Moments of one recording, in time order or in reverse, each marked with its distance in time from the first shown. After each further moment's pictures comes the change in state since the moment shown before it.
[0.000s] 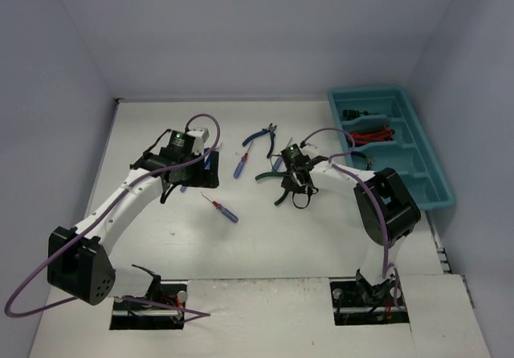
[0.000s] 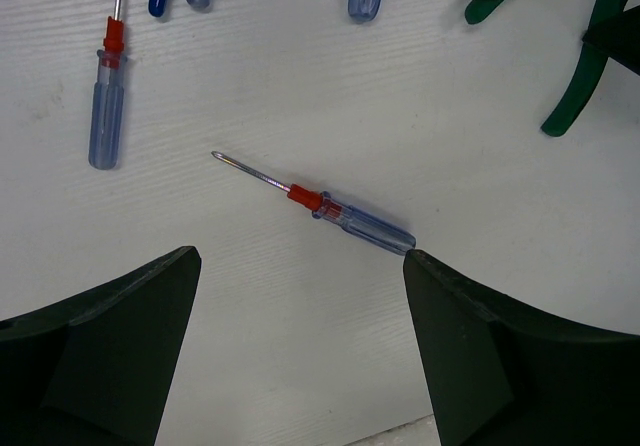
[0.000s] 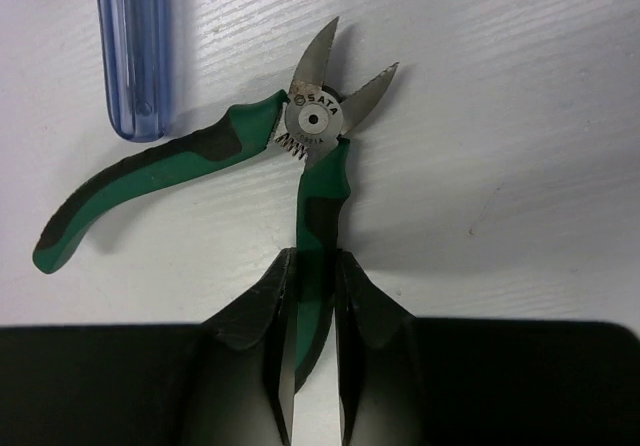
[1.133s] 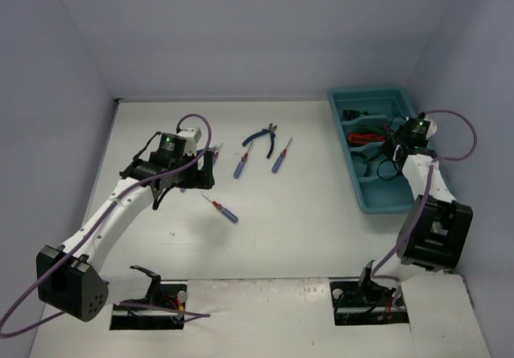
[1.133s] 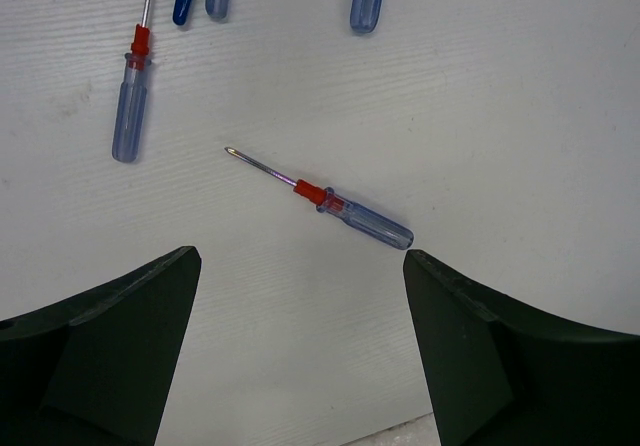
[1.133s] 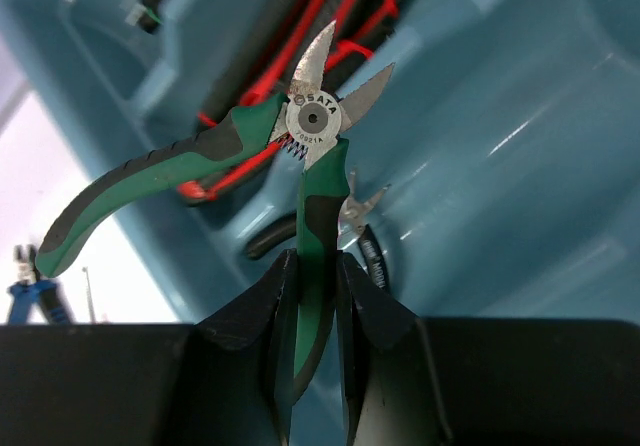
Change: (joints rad) left arm 0.018 -0.102 -0.034 -0.002 -0.004 0.001; right arm -0.829 -0.292 0.010 0.114 -0.247 -0.363
